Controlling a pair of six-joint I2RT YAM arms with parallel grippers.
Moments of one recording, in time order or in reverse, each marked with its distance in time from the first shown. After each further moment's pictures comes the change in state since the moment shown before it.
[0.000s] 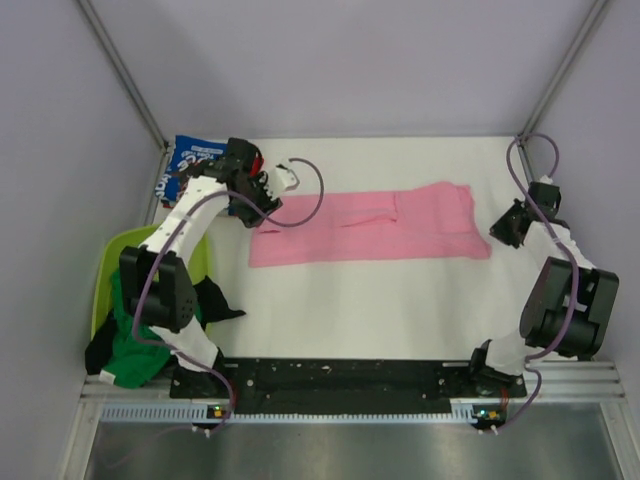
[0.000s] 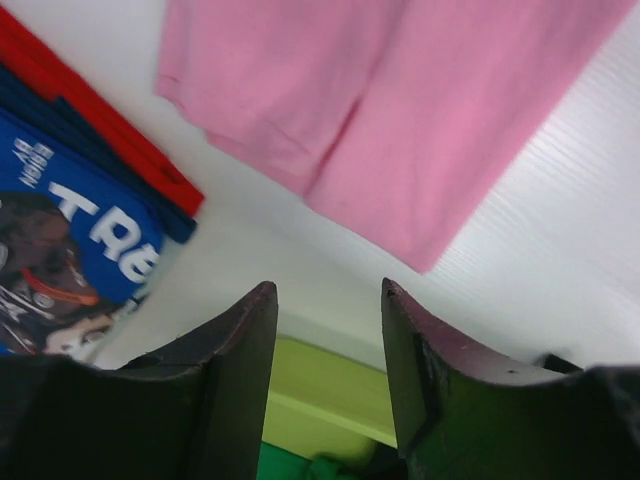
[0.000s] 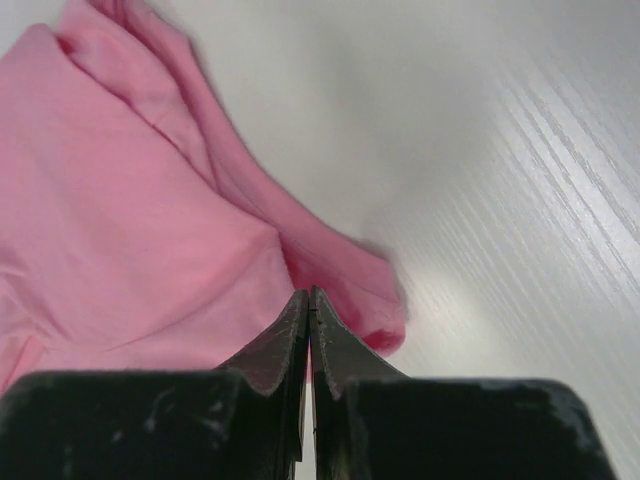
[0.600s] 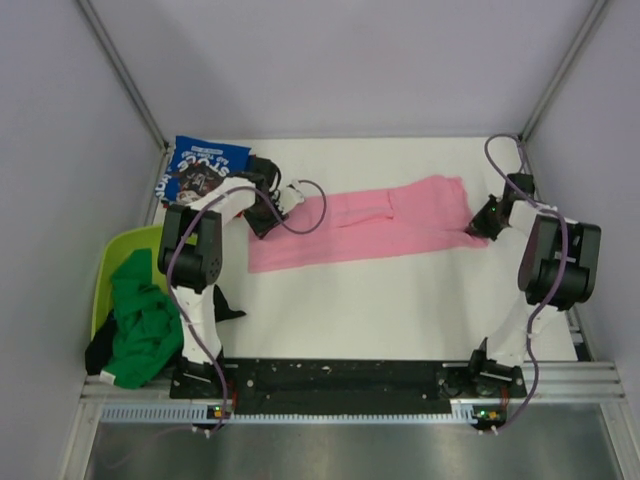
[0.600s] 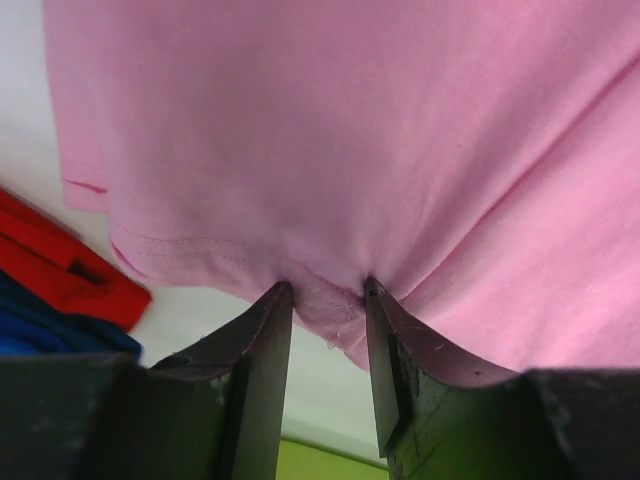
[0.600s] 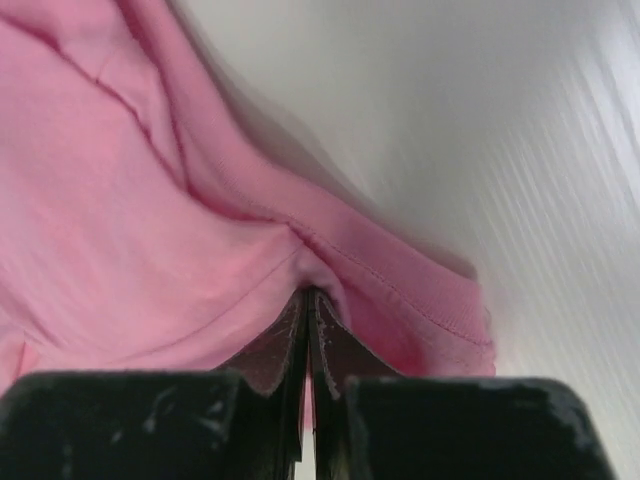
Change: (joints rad) left arm 0.000 0.436 0.109 0.146 -0.148 -0.046; right arm 0.082 0.246 0.100 0.024 -0.132 0.032
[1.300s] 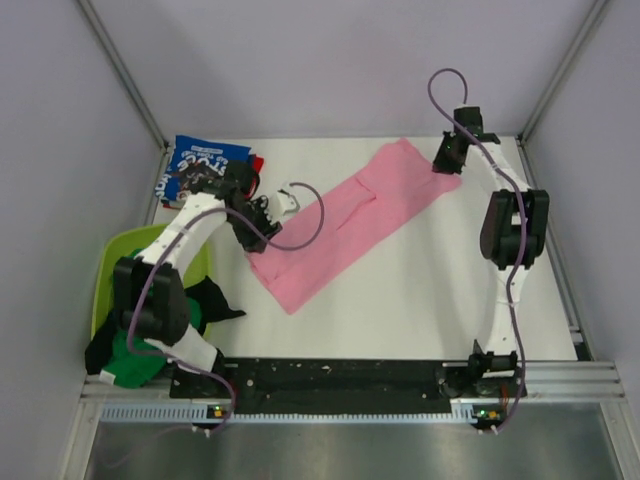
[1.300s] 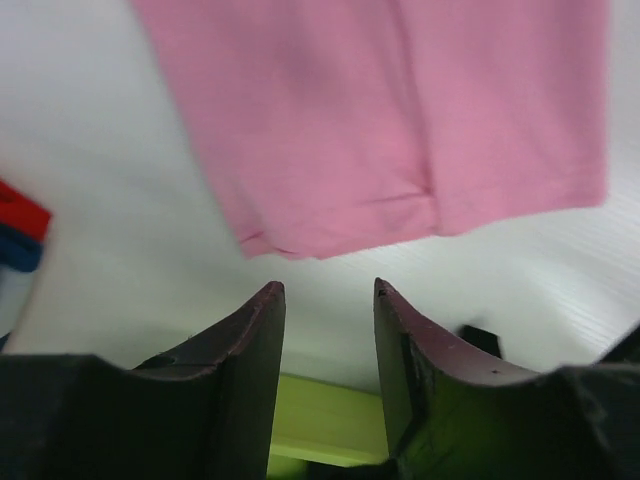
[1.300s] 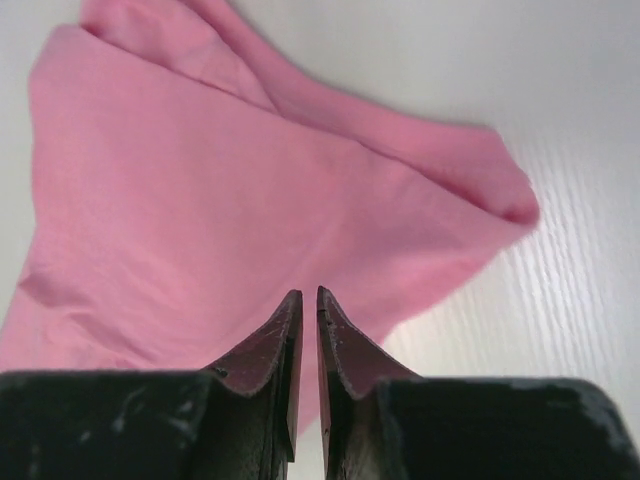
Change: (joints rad) left arm -0.021 -0.538 -0.288 -0.209 0.325 0.101; right arm 0.289 0.496 0.981 -0.318 0.177 -0.095
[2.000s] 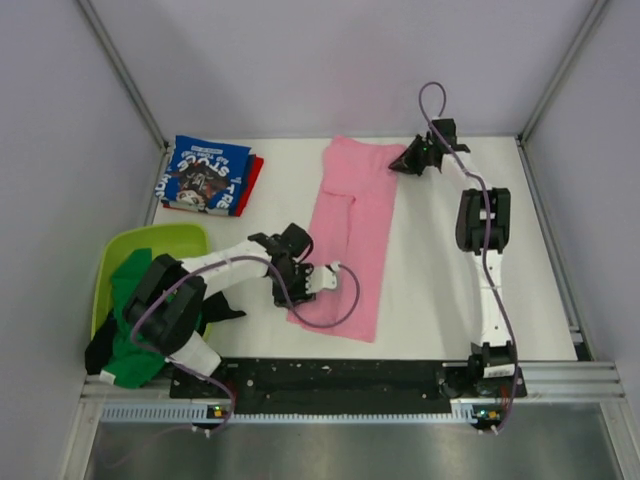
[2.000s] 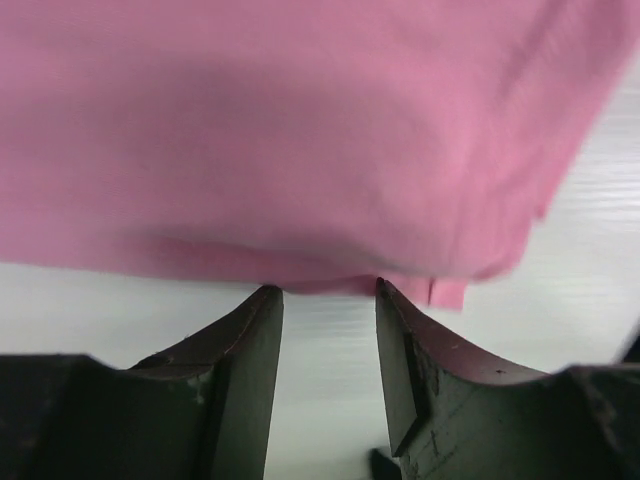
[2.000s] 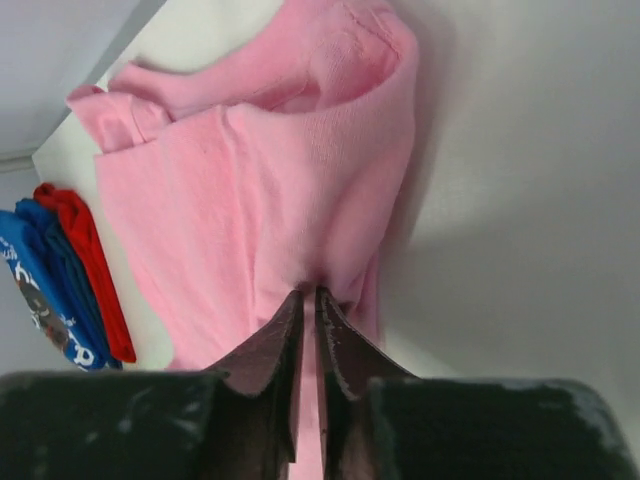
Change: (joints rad) left arm -0.339 0.059 -0.350 0.344 -0.114 0.011; right arm 0.016 0.383 0.302 0.164 -0.465 0.352
